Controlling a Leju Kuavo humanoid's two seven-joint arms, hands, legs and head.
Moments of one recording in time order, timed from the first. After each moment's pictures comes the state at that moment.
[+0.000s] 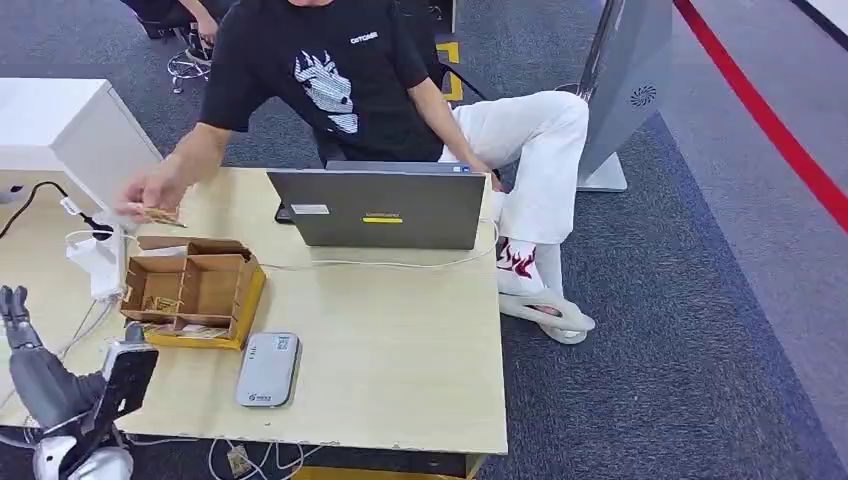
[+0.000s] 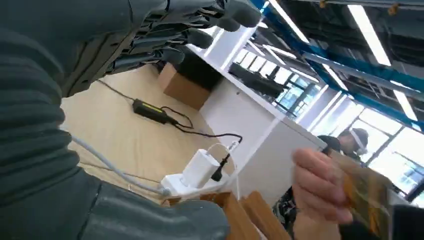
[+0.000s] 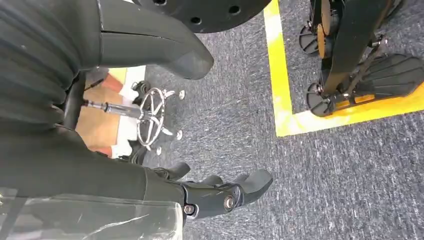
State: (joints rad) left arm 0.03 0.00 0.44 -1.53 -0.61 0.55 -0.51; right arm -0.03 0.04 -0.70 -0.21 0.51 -0.09 0.09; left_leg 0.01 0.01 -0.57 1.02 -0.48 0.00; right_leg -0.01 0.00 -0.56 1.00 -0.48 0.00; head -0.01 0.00
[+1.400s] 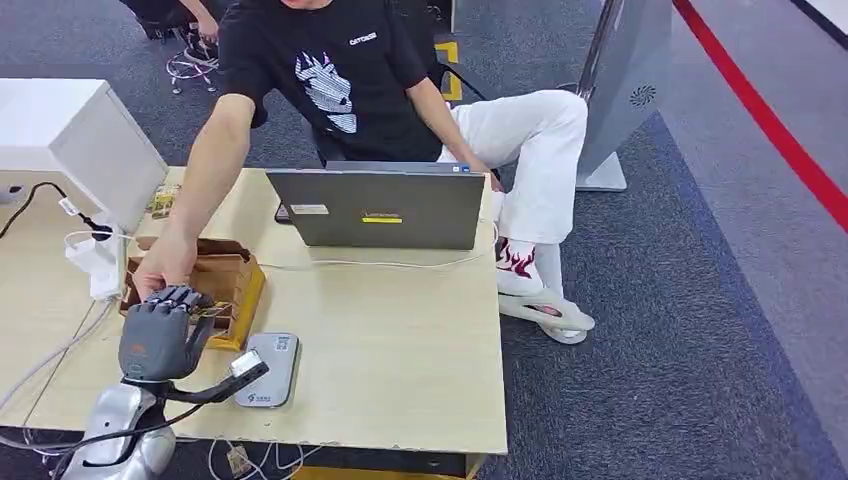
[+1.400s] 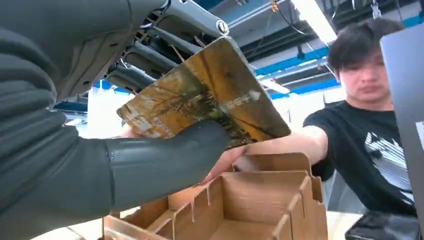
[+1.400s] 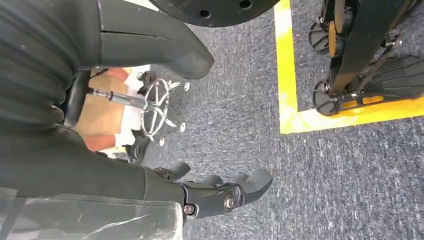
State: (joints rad) left arm -0.10 0.27 0.03 -1.27 -1.17 0.69 -0.29; right arm -0.03 0.04 -0.75 -0.21 0.62 -0.05 0.08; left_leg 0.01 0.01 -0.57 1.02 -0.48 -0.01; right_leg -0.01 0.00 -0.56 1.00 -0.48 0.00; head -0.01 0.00
